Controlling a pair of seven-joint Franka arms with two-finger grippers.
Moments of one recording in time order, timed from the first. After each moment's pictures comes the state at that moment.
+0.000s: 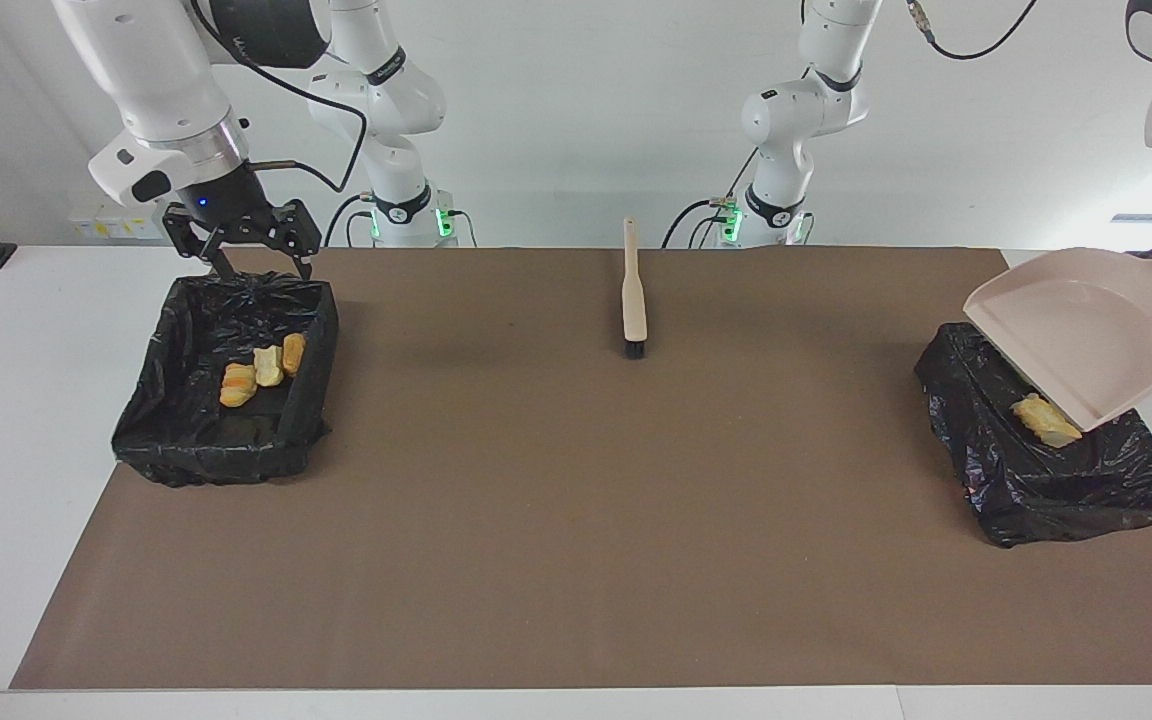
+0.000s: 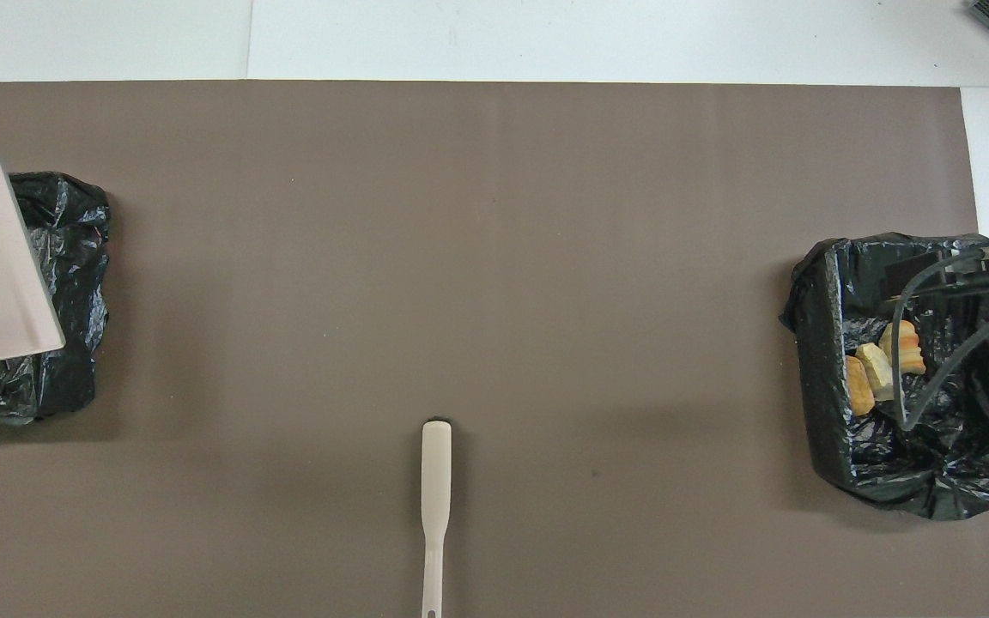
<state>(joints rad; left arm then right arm) 0.22 0.03 -0.10 -1.47 0.48 1.53 1.40 -0.04 -0.02 0.03 -1.61 -0.01 1.60 -0.04</state>
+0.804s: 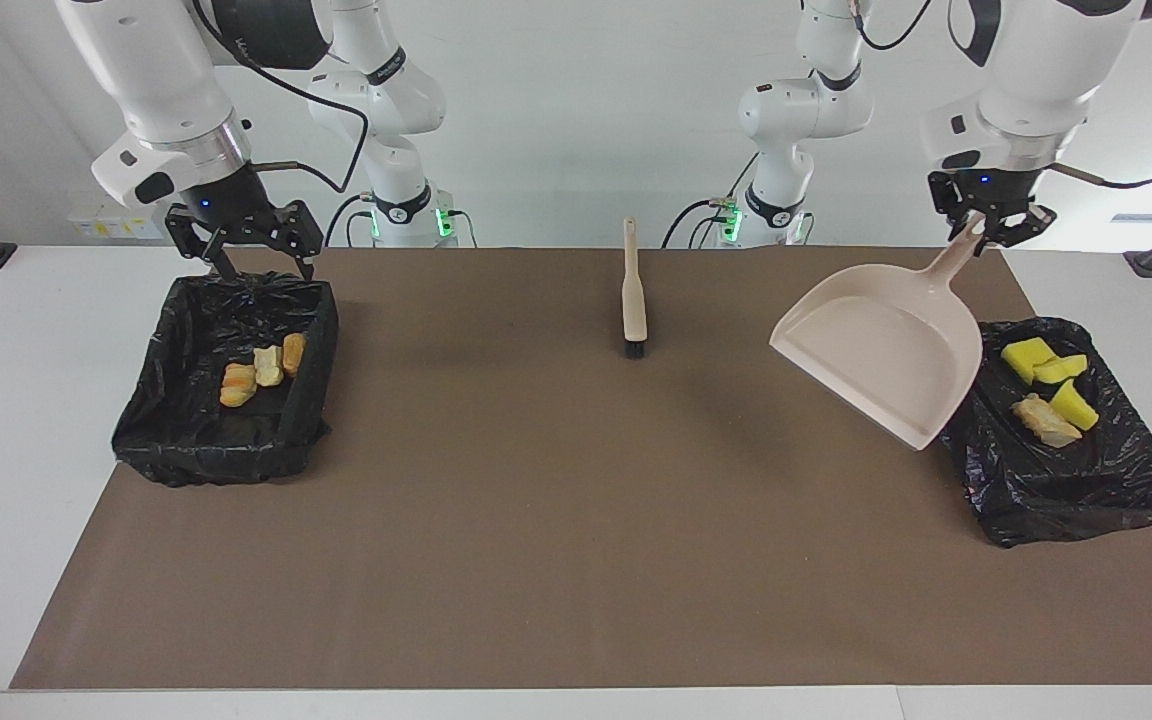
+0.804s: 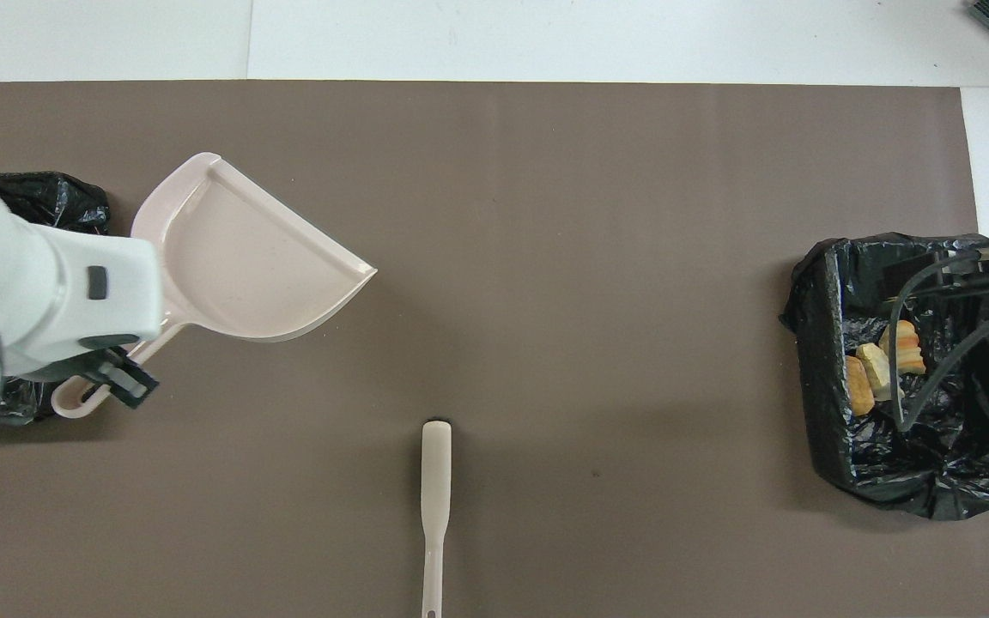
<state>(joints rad) -0.15 -0.06 -0.18 -1.67 0.12 1.44 0.31 -0.04 -0.02 0.03 -1.61 -0.01 1.60 -0.04</state>
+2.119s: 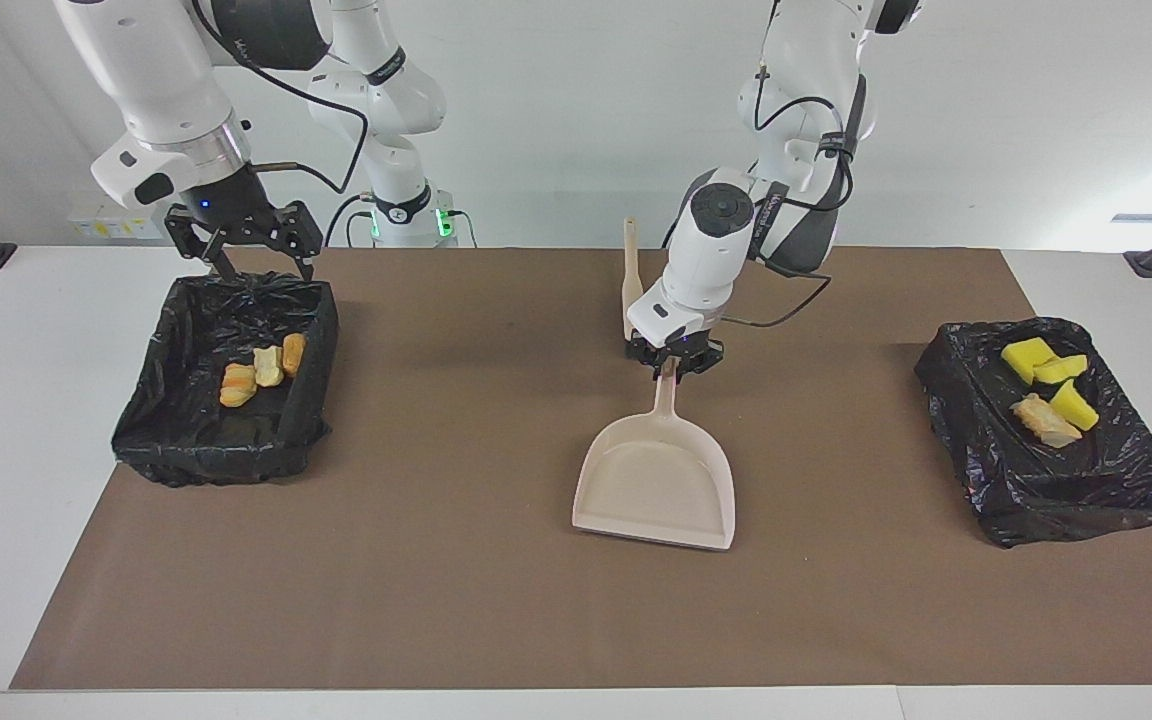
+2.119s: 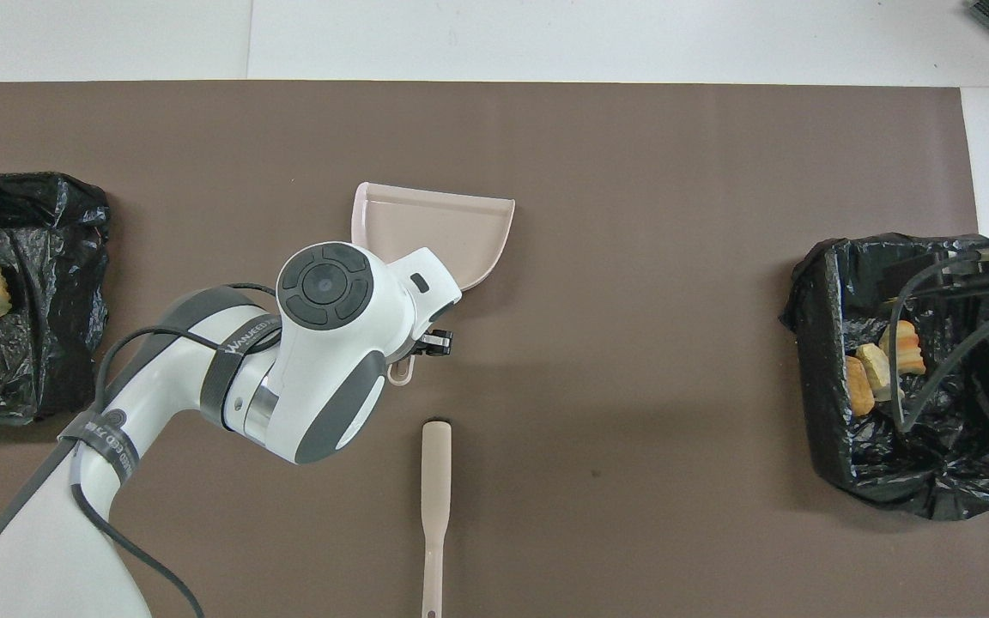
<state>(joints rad) -0.40 0.22 -0.18 -1.92 -0.02 2.15 -0.35 -0.04 -0.02 0.03 -1.61 -0.01 1.60 -0.04</state>
